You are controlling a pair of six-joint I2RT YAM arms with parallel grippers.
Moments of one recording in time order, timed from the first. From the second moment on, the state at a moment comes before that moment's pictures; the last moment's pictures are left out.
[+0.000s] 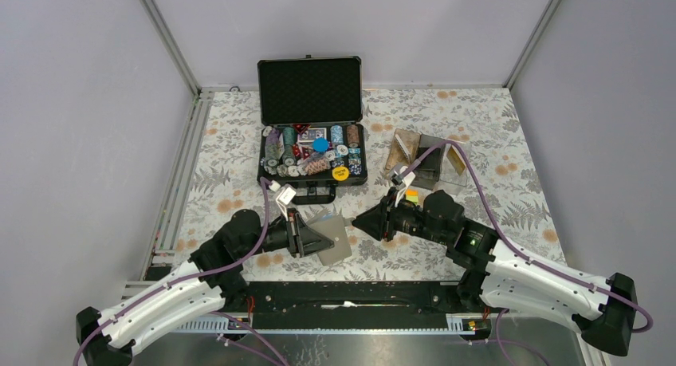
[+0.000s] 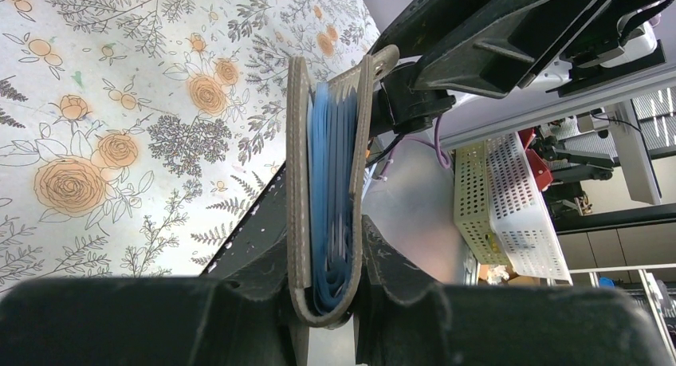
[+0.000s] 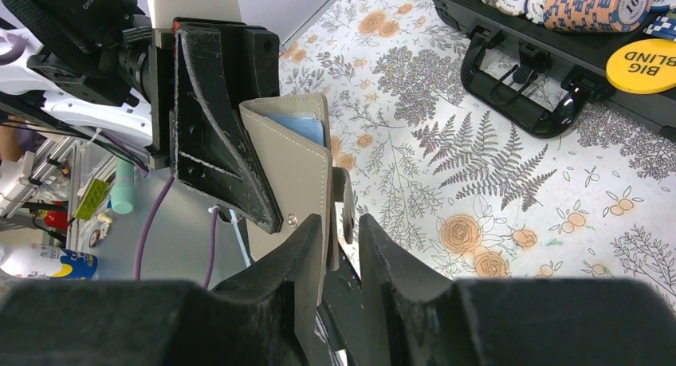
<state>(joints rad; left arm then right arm) -0.88 0.49 0.35 -0.06 0.37 -0.86 1.00 0.79 0.59 0.01 -0.16 0.52</state>
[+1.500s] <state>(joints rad) -0.89 0.50 0.35 -0.12 0.31 -0.95 1.00 0.94 0.49 0.24 -0.34 0.55</state>
